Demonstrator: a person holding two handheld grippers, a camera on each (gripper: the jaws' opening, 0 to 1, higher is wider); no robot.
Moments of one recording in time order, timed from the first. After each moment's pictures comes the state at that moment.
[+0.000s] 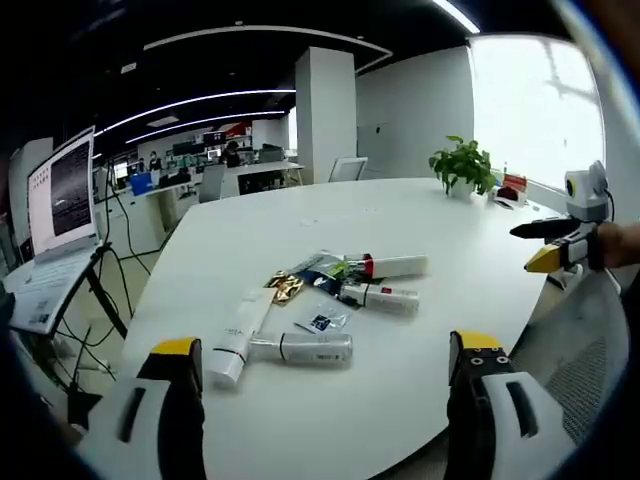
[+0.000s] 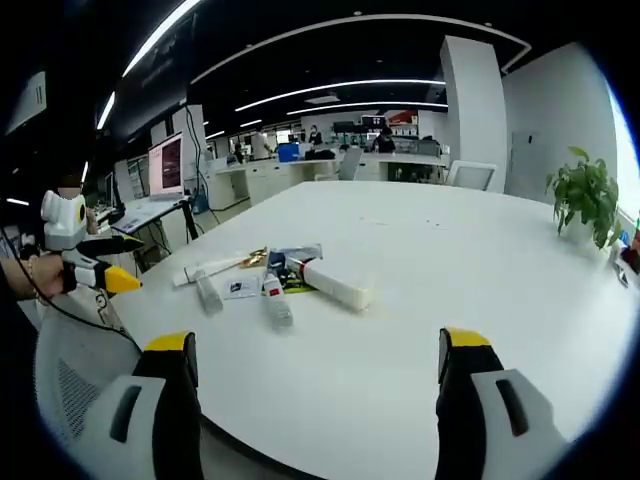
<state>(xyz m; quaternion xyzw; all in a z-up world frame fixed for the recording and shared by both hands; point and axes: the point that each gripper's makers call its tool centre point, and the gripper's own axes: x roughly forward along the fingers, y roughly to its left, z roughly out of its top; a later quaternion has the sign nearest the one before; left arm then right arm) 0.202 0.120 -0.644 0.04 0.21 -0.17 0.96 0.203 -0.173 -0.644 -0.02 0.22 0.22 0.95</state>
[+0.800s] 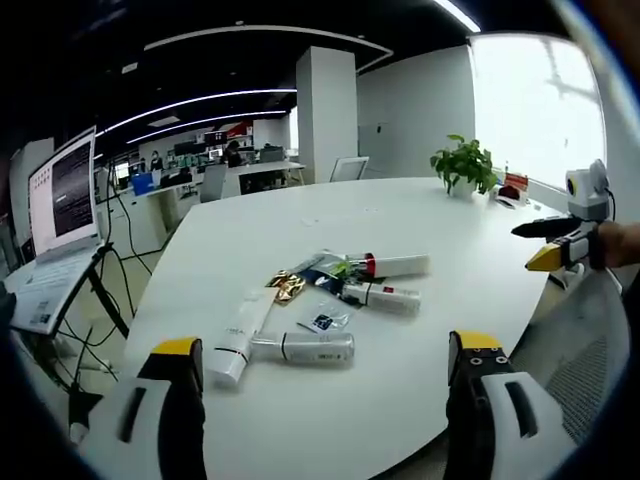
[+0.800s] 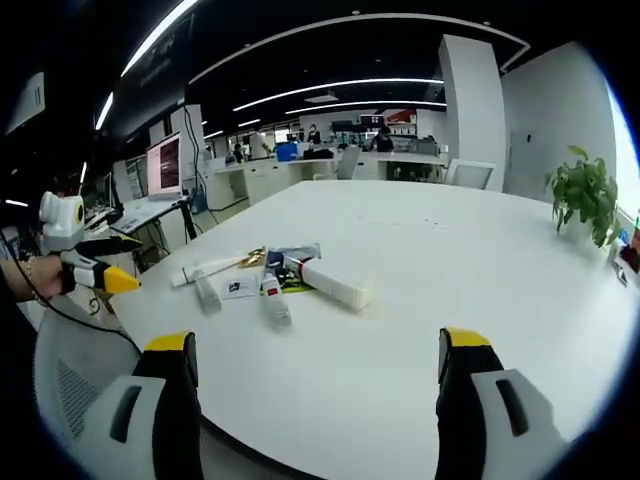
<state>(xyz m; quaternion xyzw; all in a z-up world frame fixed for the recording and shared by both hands) 0.203 0.121 -0.644 0.04 0.21 -0.17 0.96 0.203 -0.175 -0.644 -0.02 0.22 0.22 0.95</state>
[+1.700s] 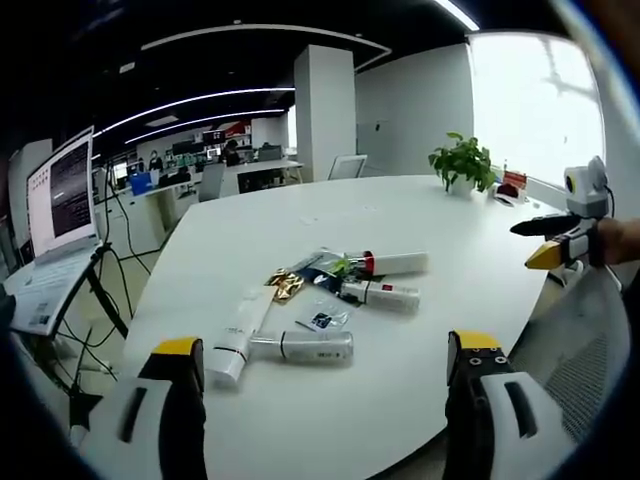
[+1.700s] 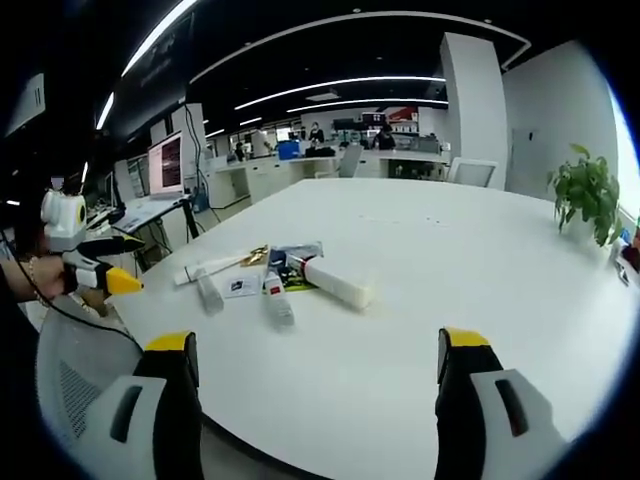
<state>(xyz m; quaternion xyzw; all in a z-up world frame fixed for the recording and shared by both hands) 0.202 0.121 -0.646 0.05 0.21 -0.17 0.96 0.202 -0.172 -0.645 -0.02 0.22 0.22 0.95</state>
